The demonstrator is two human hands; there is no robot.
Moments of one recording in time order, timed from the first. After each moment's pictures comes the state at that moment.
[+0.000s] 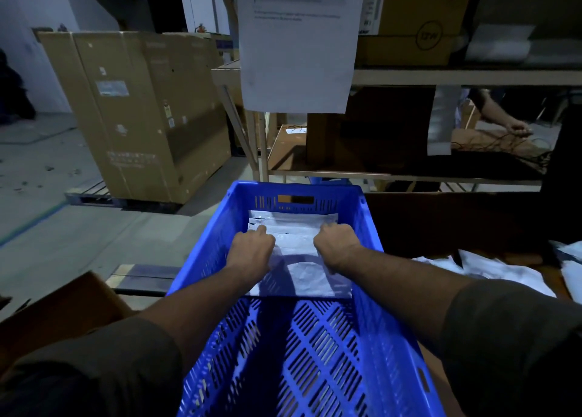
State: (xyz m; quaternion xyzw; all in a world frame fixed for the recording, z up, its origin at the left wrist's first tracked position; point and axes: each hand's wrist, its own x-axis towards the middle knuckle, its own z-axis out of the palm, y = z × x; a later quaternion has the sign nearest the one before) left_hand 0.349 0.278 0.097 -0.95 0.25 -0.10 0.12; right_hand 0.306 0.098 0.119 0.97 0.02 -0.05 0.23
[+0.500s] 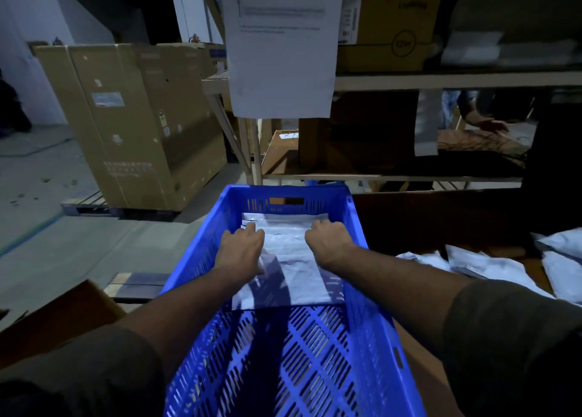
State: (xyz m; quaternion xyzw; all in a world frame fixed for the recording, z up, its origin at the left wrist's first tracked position) left_hand 0.331 0.285 0.106 -0.96 0.25 -0.11 0.10; right_hand 0.282 0.099 0.130 0.98 0.01 0.00 0.20
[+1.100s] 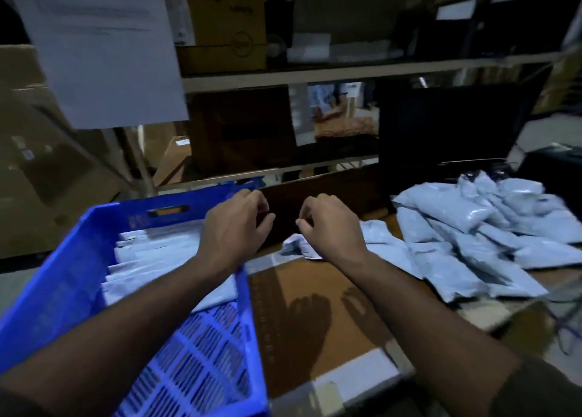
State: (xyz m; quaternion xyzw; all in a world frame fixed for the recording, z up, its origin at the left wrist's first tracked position) left_hand 0.203 0.107 0.180 -0.85 0.42 -0.25 -0.19; right_hand 0.108 -0.053 0.158 0.93 -0.17 0.31 -0.10
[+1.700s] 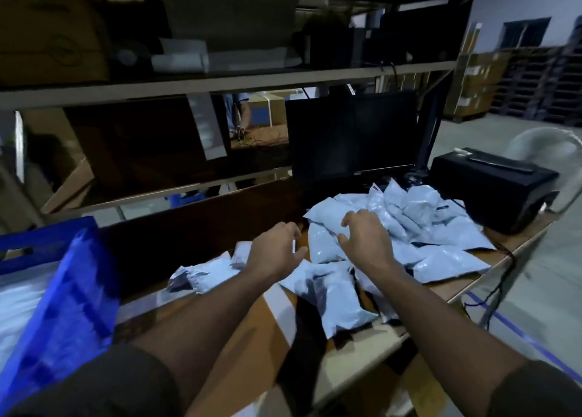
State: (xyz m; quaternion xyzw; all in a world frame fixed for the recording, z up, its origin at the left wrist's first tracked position) left_hand 0.113 -0.195 0.106 -0.84 0.49 -0.07 -0.19; right_hand -0.017 -0.351 0.100 0.90 -0.36 0.24 -0.06
